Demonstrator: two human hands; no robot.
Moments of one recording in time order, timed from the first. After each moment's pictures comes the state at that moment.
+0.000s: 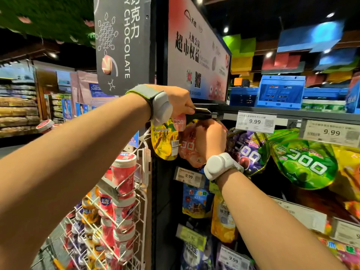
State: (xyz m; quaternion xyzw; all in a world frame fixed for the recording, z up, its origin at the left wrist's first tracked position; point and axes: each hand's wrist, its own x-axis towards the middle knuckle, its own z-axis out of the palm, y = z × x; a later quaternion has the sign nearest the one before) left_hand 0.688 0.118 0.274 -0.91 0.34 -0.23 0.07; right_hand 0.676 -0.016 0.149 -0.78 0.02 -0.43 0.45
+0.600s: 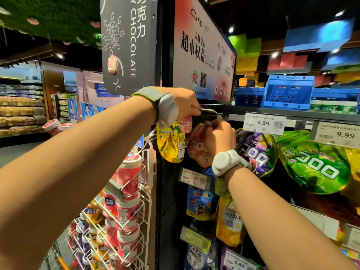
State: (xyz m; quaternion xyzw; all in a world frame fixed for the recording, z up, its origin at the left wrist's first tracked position) left_hand 0.681 0.118 0.274 -0.91 0.35 -0.23 0.08; right_hand 0.687 -0.029 0.153 -0.82 0.03 -0.42 0.38
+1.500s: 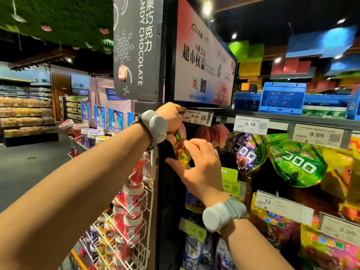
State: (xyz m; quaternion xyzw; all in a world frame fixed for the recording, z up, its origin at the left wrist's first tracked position) left_hand 0.633 0.133 0.233 -0.92 0.19 -0.23 -0.26; right_hand 0.590 0.006 0.091 -0.74 -0.24 -0.58 0.23
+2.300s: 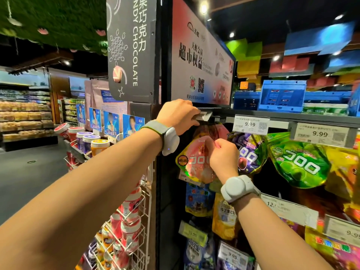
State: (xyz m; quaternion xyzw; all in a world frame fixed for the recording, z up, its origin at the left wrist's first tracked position) left_hand 0.658 0.109 0.232 -0.86 0.28 -0.42 0.08; right_hand 0.636 -0.047 0.118 -0.81 -0.02 -0.42 0.41
